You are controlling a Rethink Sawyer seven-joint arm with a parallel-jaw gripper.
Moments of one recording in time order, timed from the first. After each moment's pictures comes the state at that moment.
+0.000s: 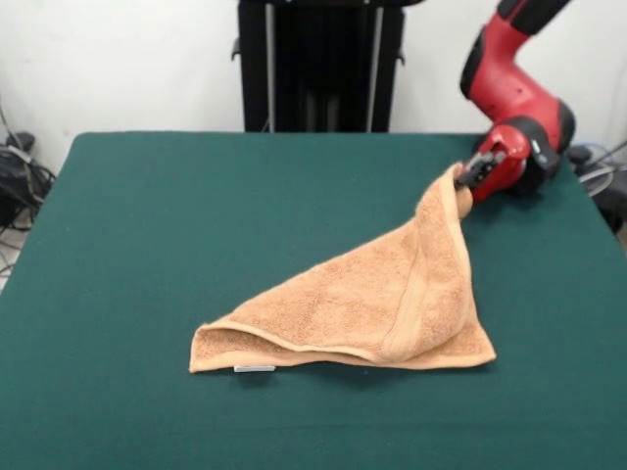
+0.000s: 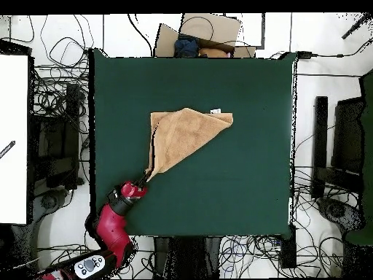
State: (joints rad) arm 0.98 0.20 -0.20 1.78 1.74 -1.40 3.23
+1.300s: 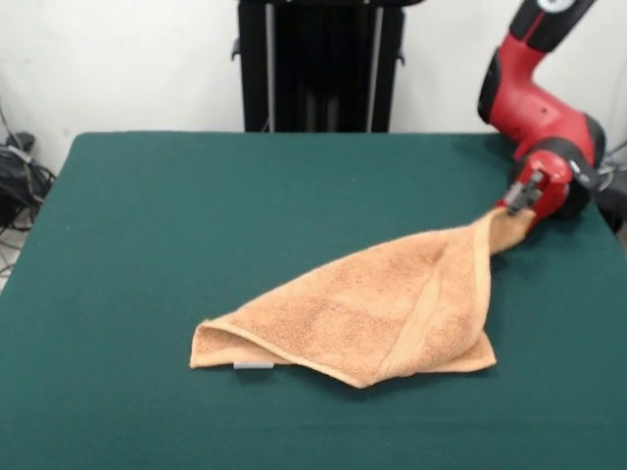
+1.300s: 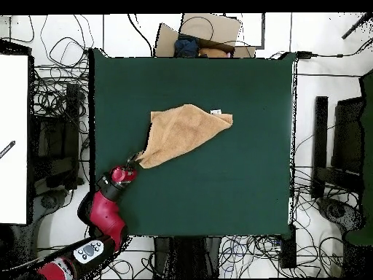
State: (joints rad) arm 0.91 0.21 -0.23 1.65 1.57 -1.40 3.27
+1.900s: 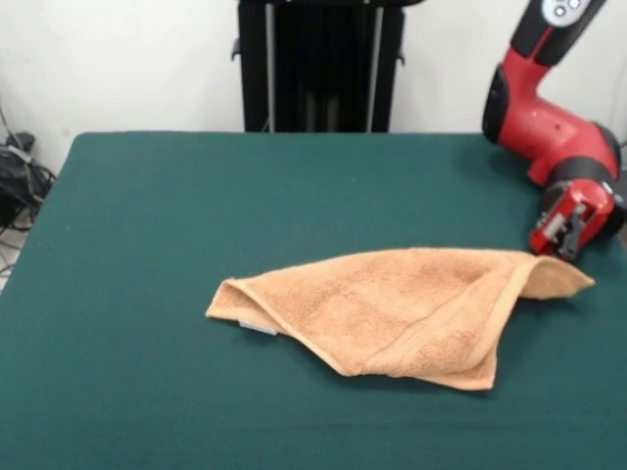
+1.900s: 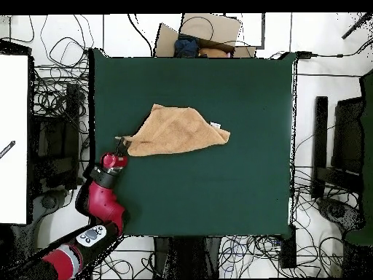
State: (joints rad) arm 0.83 0.21 -0.26 1.55 1.33 -1.38 3.27
